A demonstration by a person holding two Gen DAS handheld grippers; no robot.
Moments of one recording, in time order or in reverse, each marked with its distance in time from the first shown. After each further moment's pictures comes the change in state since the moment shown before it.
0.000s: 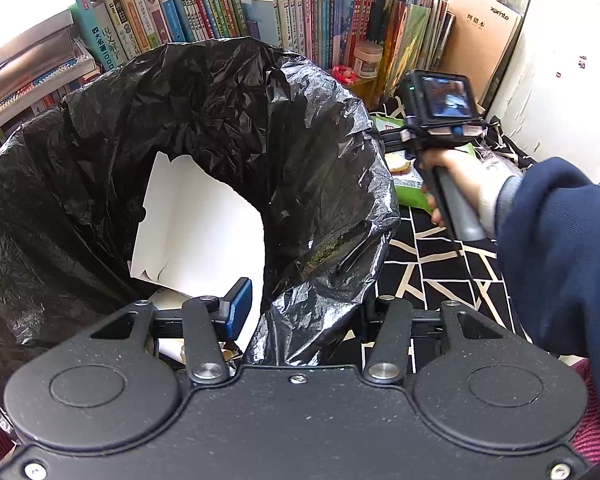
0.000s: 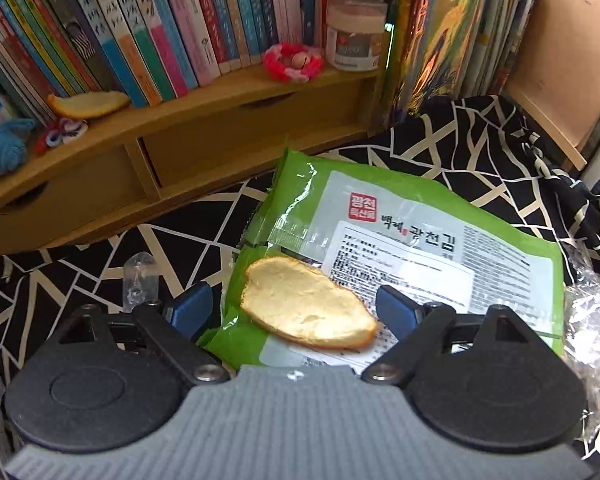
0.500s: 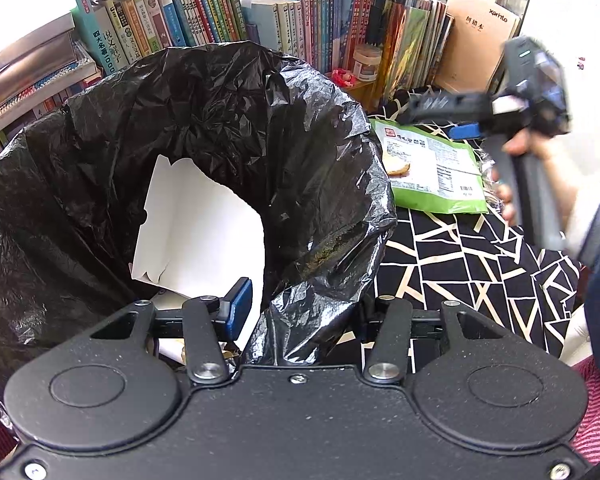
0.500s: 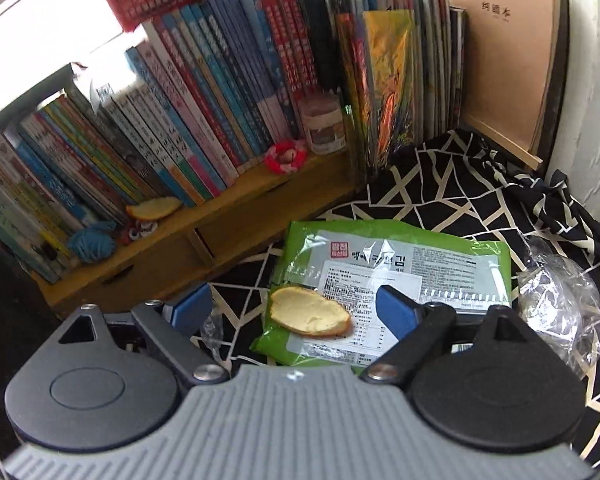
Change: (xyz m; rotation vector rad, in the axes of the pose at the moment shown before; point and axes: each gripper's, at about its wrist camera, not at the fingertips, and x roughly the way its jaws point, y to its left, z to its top) left arm -0.002 0.000 0.000 0.004 -0.008 0.002; right arm -0.111 -0.047 -0.001 0.146 -0.159 0.142
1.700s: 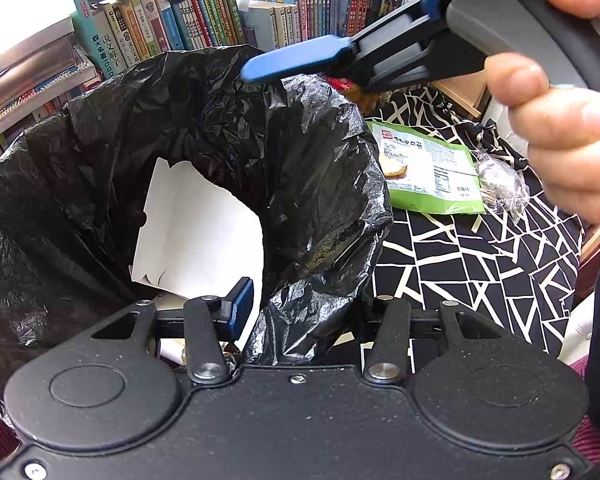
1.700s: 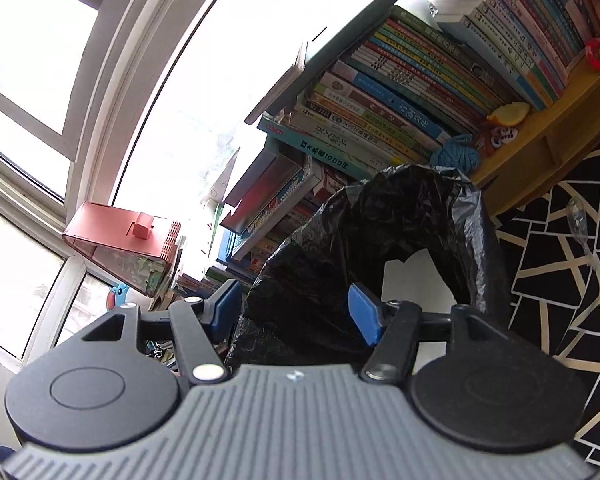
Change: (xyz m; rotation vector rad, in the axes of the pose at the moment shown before) left arm -0.003 0.002 -0.001 0.005 -0.011 -0.009; right arm -0.082 0.146 0.023 0.169 0.266 0.831
